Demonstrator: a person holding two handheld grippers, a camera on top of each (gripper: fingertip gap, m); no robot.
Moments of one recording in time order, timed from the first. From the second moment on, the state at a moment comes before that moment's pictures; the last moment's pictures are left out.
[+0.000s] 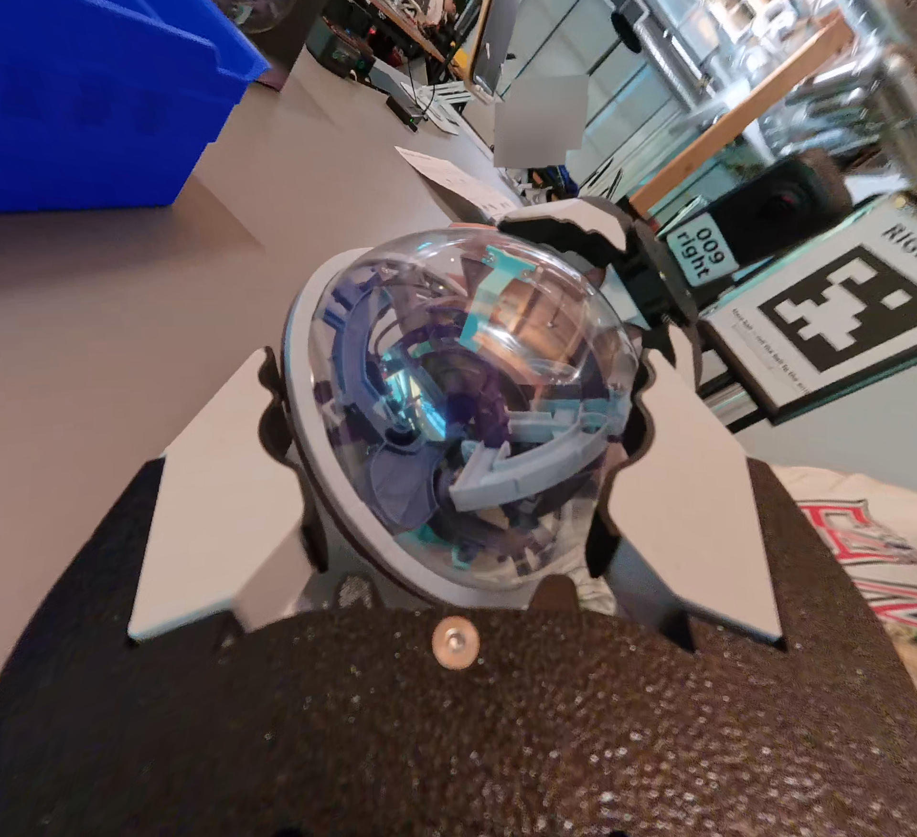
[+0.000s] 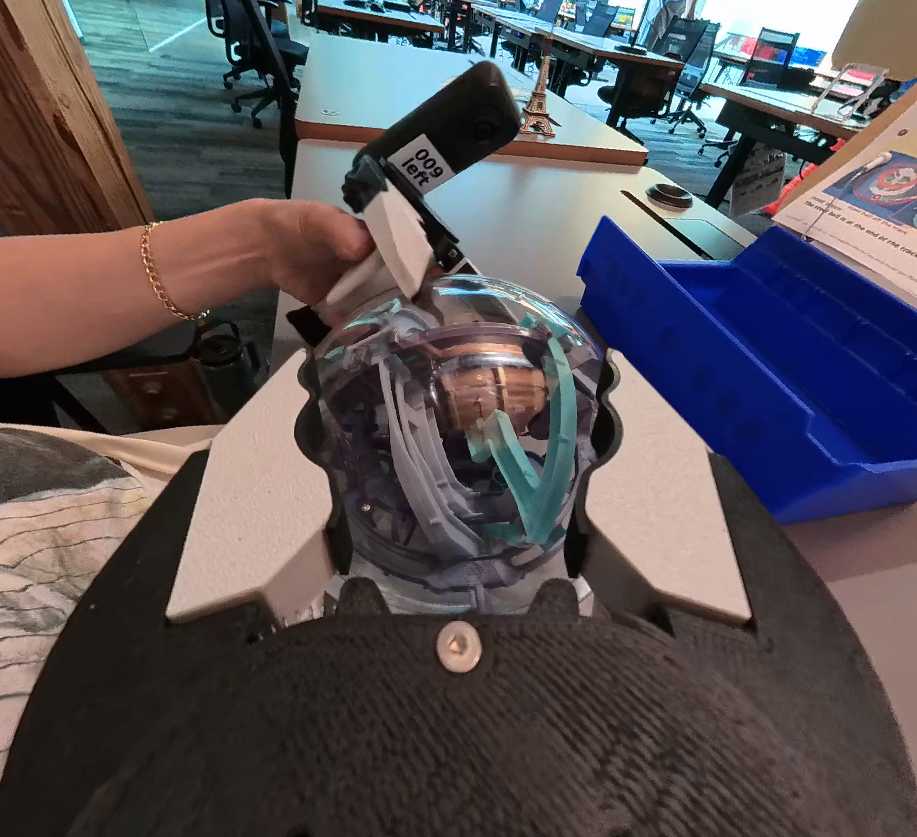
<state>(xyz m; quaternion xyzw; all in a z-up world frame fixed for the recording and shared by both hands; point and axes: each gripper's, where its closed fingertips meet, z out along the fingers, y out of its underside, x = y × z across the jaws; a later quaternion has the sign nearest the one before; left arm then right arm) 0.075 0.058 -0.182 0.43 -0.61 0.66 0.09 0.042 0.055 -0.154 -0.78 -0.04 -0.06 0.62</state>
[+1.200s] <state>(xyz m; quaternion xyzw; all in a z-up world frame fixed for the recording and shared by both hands) 0.042 0.029 -0.179 0.33 -0.75 0.58 -0.01 0.020 0.030 -0.172 -0.83 -0.07 -0.06 0.55</state>
